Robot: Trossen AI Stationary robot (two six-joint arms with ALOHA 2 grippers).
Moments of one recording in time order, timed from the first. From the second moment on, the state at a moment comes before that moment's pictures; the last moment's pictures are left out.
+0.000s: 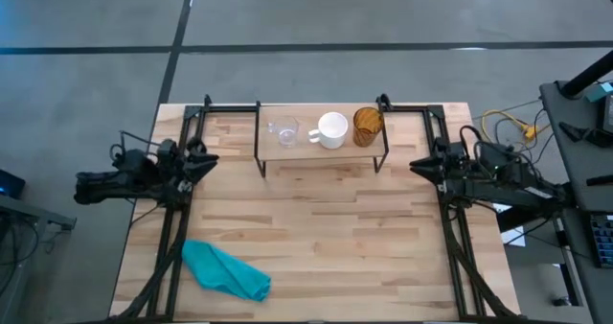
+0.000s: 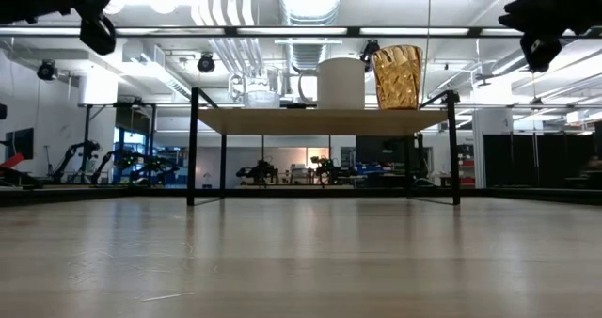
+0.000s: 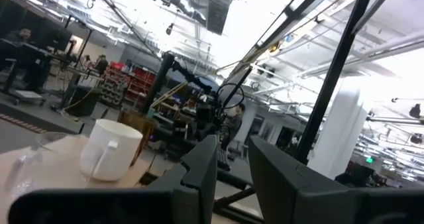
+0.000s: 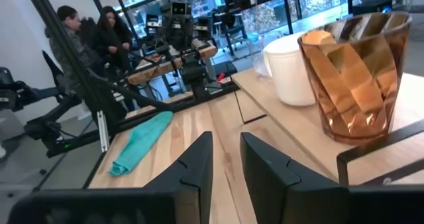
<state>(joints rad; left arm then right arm) -0.02 0.03 0.24 0.13 -0.11 -0.39 -0.18 0.00 0.40 -0.47 -0.11 0.30</state>
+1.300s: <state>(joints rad) -0.02 0.10 0.01 0.46 -0.29 -0.39 -0.18 0.02 0.01 0.07 -0.11 0.37</state>
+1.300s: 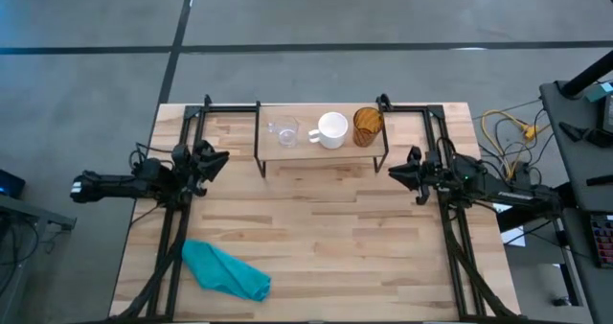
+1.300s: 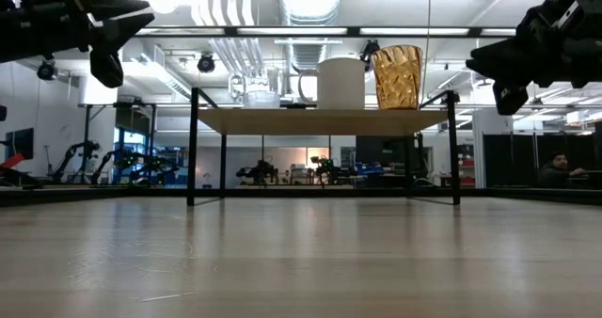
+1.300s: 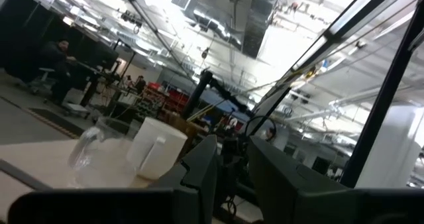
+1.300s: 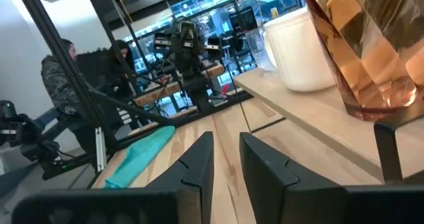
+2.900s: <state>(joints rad) -0.02 0.32 0.00 0.46 -0.24 -0.39 -0.18 0.02 0.01 0.02 -0.11 0.39</state>
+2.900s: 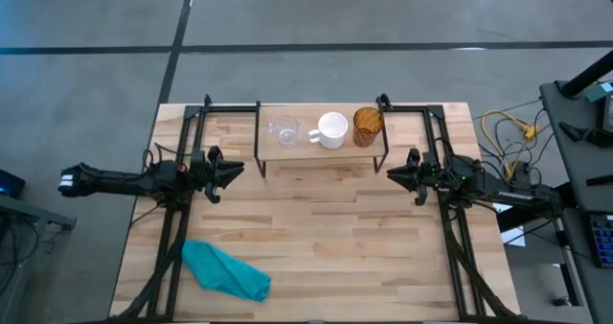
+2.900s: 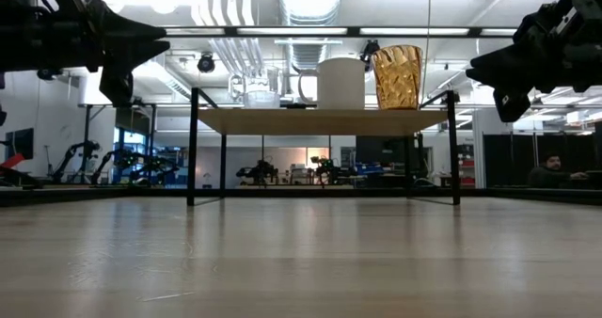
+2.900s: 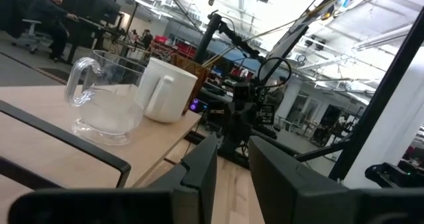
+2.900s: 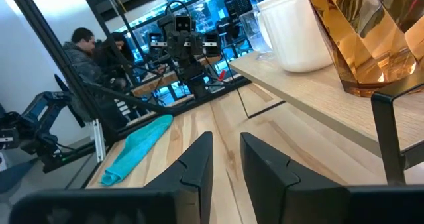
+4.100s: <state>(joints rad) -0.02 0.33 0.00 0.46 -0.24 -0.39 -0.18 0.02 0.01 0.02 -0.11 0.39</state>
